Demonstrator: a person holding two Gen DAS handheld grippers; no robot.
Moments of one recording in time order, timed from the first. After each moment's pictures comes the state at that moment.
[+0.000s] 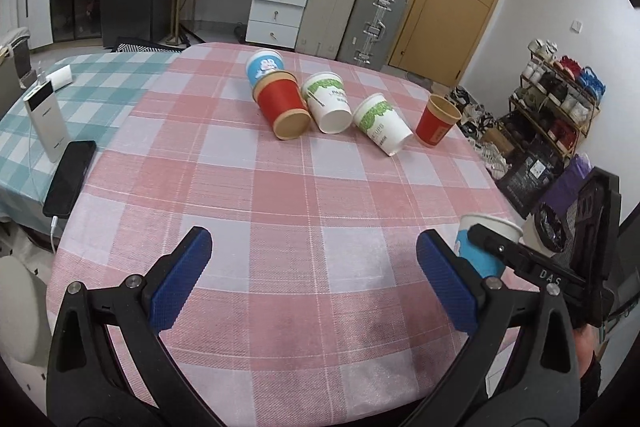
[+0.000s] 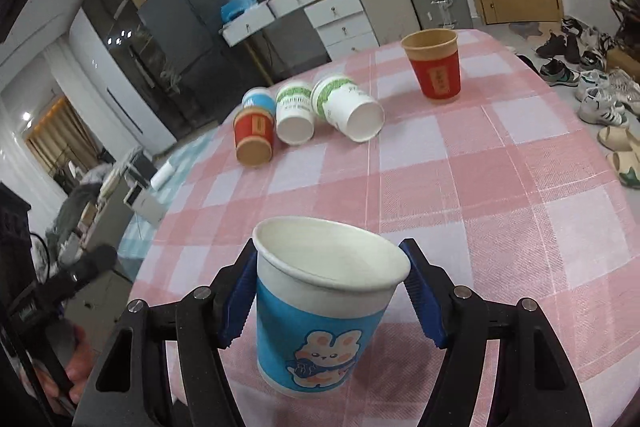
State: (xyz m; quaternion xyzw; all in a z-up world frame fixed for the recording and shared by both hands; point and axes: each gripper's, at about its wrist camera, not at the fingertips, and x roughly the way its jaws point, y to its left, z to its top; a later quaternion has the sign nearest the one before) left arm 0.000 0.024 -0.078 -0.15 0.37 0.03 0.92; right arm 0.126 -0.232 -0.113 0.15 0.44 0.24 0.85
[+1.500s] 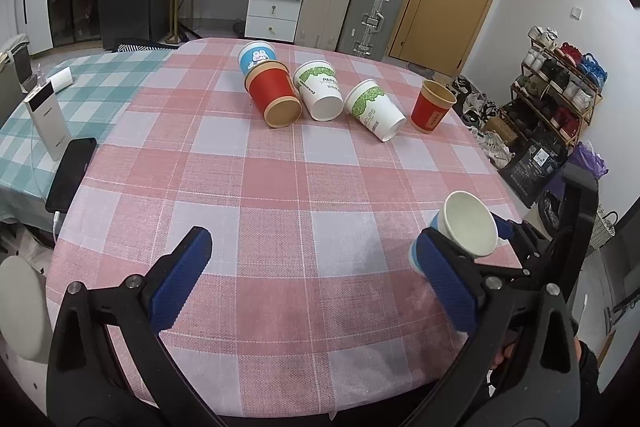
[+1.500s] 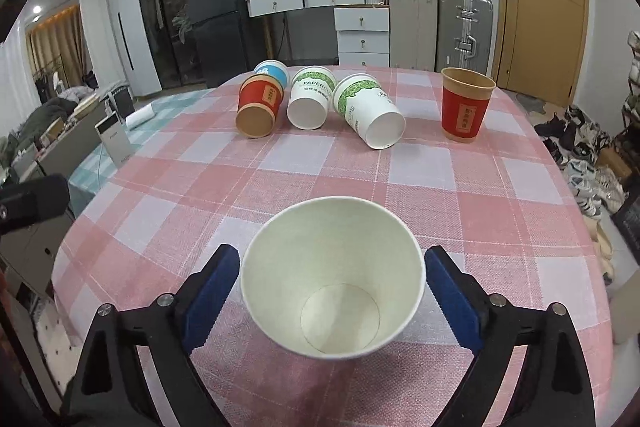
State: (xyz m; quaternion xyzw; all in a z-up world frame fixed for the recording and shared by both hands) left arm -0.013 0.009 -0.078 -0.14 0.37 0.03 0.92; right arm 0.100 -0.187 -0.121 -0.05 0.40 0.23 0.89
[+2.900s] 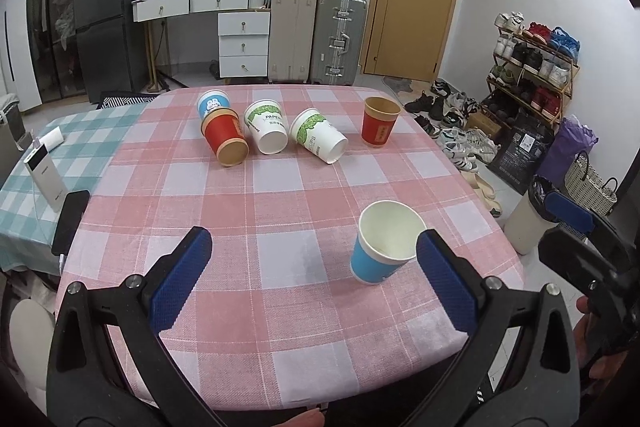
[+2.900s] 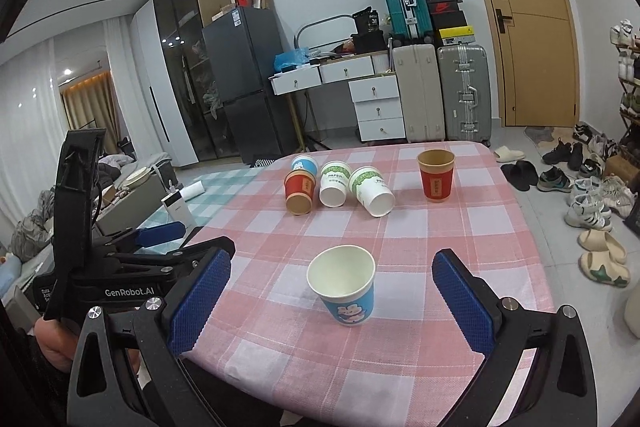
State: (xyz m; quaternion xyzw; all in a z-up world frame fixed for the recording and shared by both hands) left arm -0.040 -0.073 -0.029 -0.06 0.33 0.00 0.94; right arm 0.009 -0.280 -0.006 0.05 0.30 0.27 0.91
